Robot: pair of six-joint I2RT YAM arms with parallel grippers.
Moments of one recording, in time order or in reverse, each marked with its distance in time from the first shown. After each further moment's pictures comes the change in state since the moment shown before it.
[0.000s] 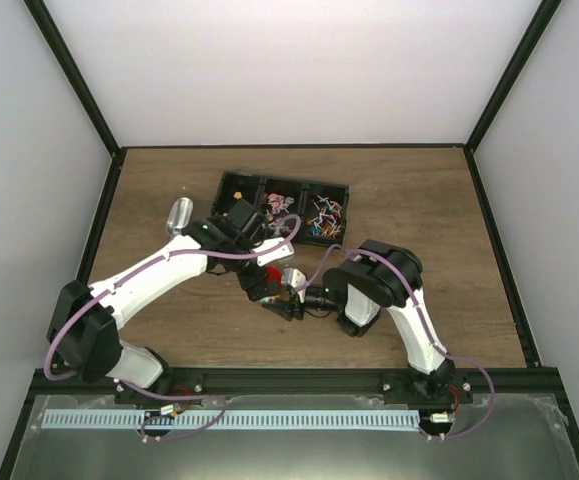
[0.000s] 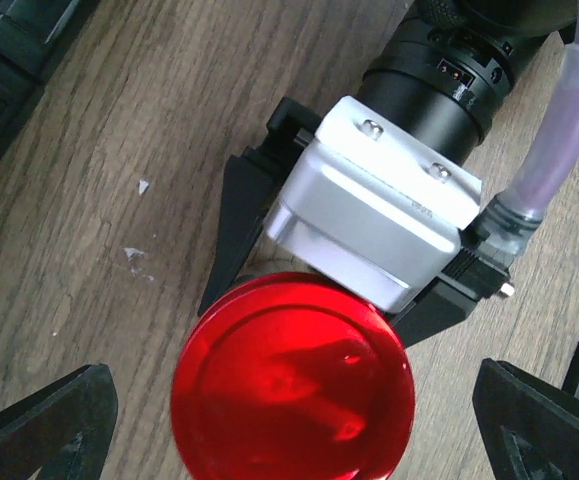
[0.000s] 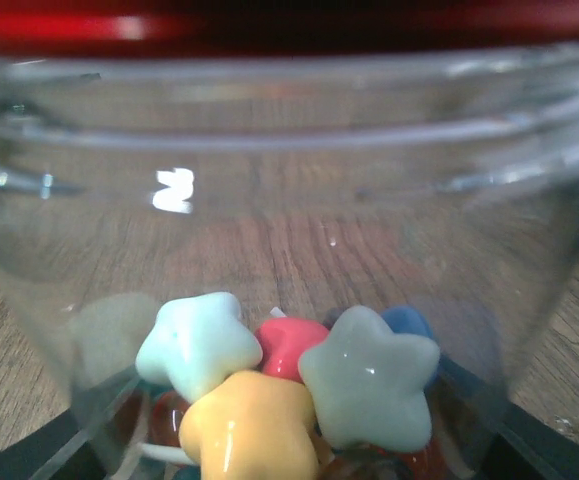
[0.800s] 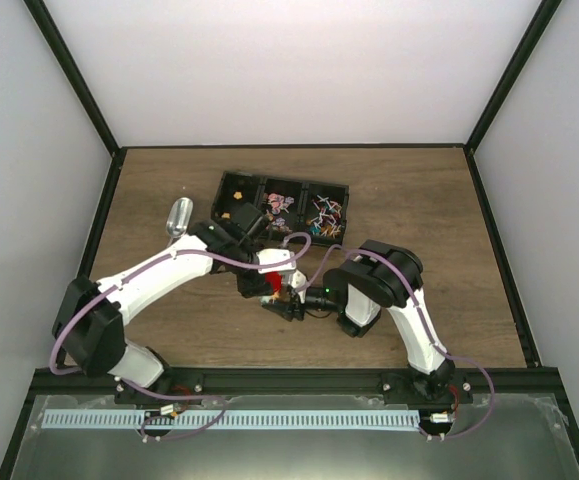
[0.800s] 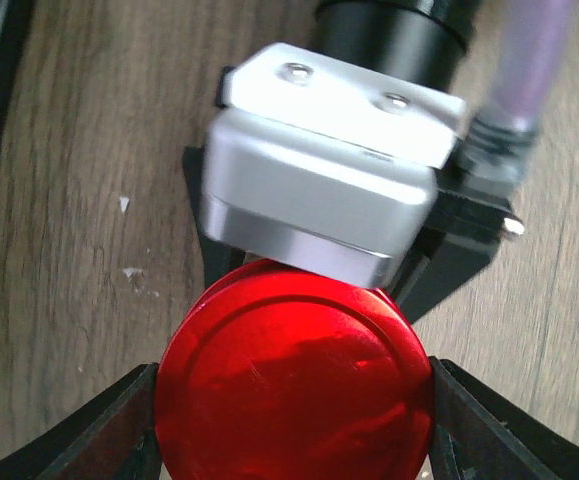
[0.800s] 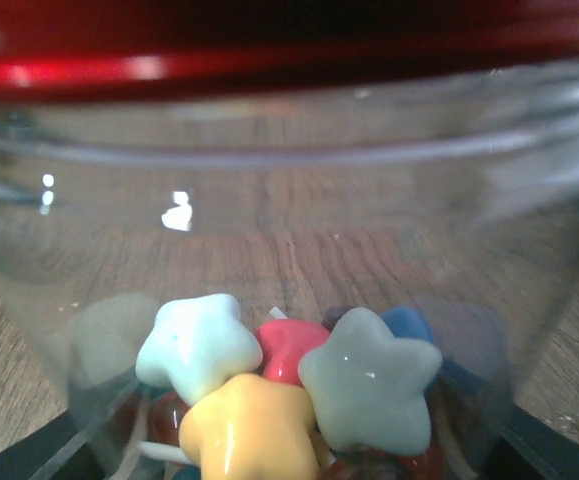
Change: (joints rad) left arm -0.033 0.025 -0.024 0.011 -0.050 0.182; right arm 0.002 -0.005 -0.006 0.000 0.002 0.001
